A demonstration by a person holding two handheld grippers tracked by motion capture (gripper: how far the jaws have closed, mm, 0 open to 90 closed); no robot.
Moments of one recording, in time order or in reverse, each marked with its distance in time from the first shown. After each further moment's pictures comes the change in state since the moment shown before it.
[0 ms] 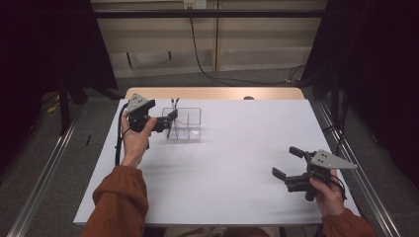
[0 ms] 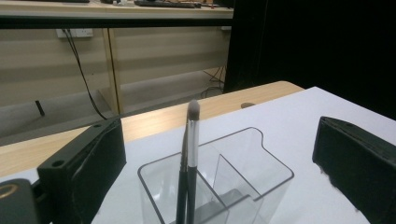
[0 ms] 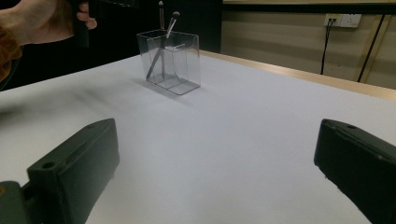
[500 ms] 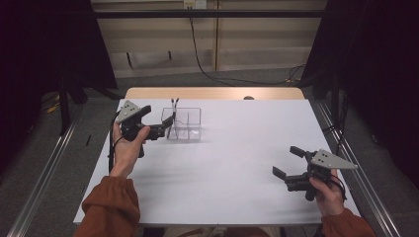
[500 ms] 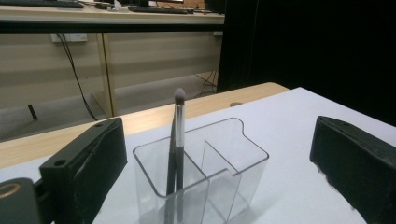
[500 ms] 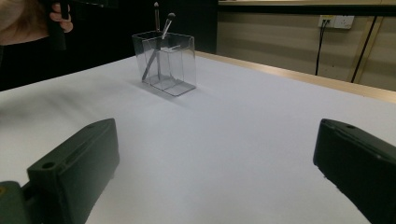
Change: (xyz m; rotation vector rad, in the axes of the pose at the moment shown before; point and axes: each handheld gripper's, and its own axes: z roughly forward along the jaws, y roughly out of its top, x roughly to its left) left arm -0.007 -0.006 -0.031 -0.019 -0.027 -0.003; right arm 0.000 0.000 -0.001 -0.003 -0.020 0.001
